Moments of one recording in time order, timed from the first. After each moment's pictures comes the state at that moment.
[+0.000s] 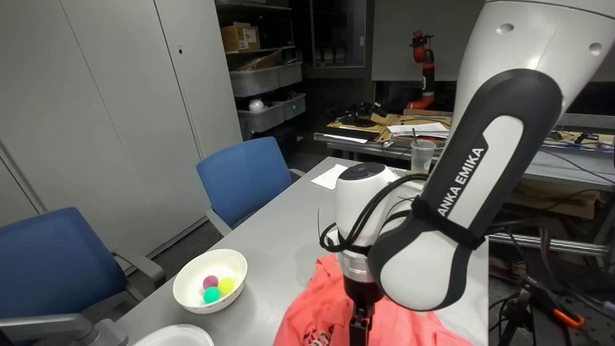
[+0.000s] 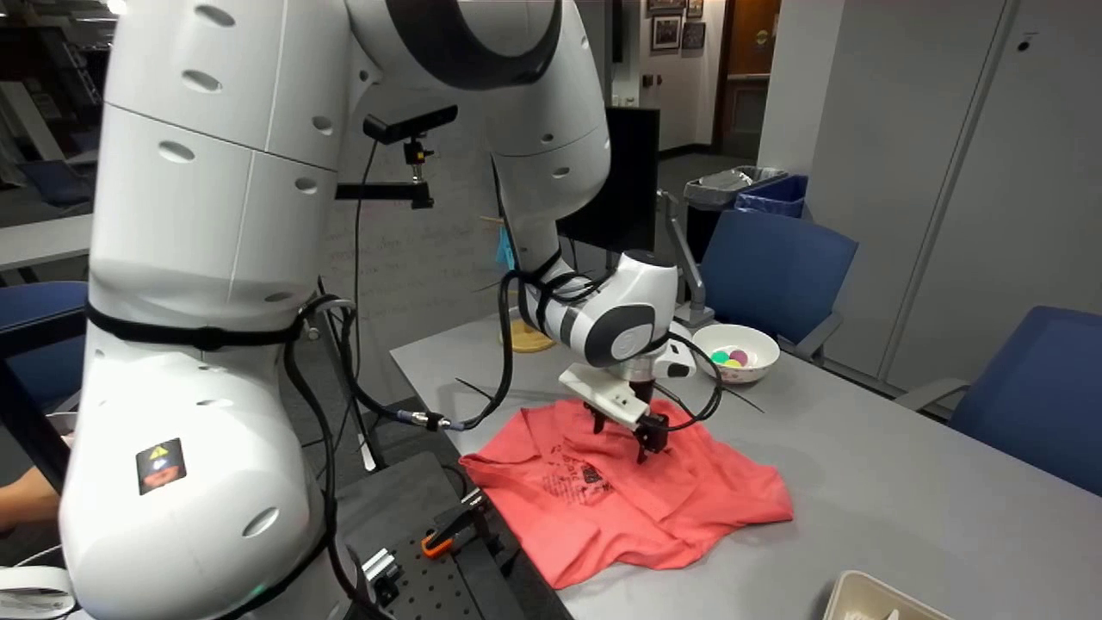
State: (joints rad) arm 0.11 0.47 0.09 -2.36 0.08 2.77 -0.11
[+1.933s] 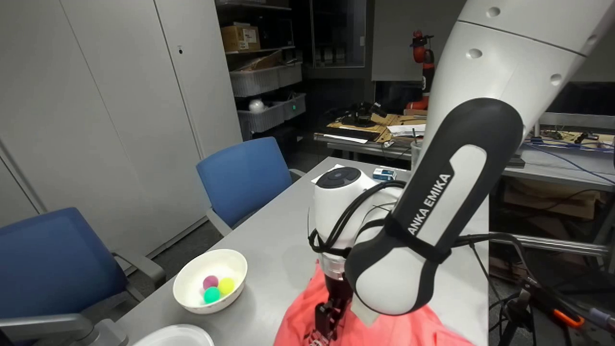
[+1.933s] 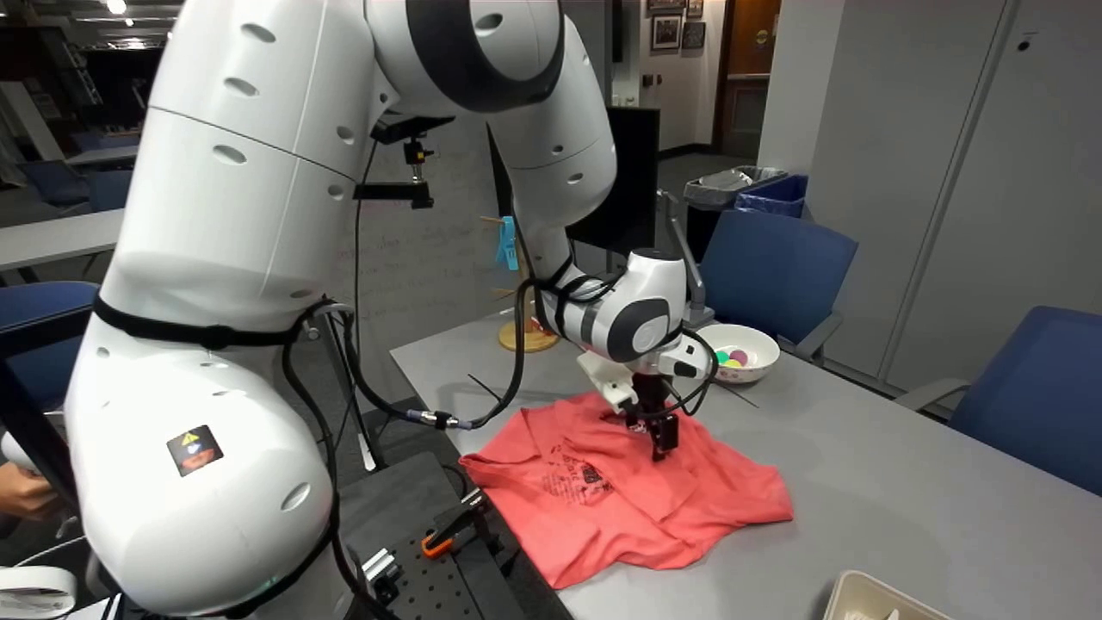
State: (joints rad) arm 0.26 0.55 -0.06 -2.24 0.03 2.77 0.40
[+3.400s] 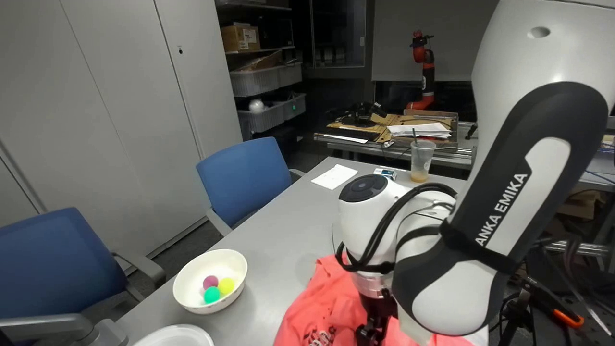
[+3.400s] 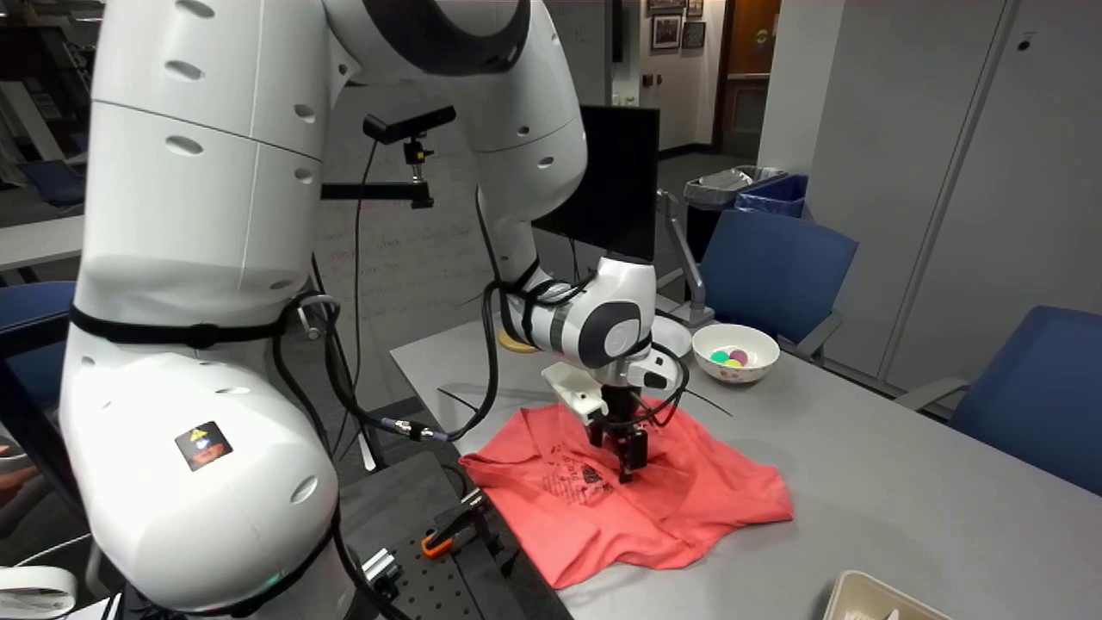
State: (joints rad) arm 0.30 0.45 -0.07 -2.41 -0.04 2.71 0.39
